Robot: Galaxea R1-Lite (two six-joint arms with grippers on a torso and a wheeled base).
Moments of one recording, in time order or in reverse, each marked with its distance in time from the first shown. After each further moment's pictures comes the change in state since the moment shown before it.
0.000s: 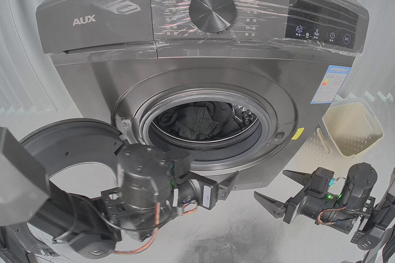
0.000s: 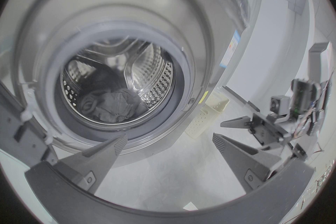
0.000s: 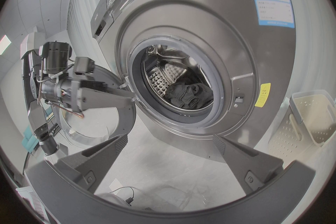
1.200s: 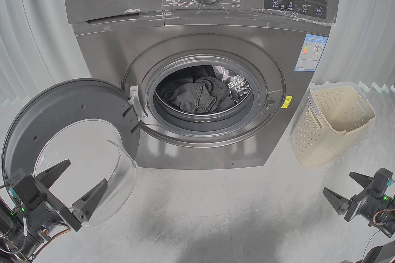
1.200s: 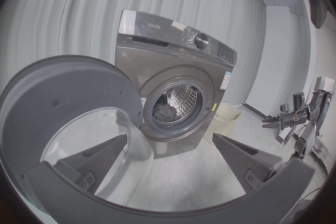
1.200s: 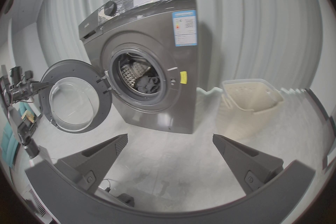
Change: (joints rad) left arm 0.209 -0.810 0.568 0.028 0.077 0.103; right arm -0.180 -0.733 0.049 0.754 -0.181 -0.012
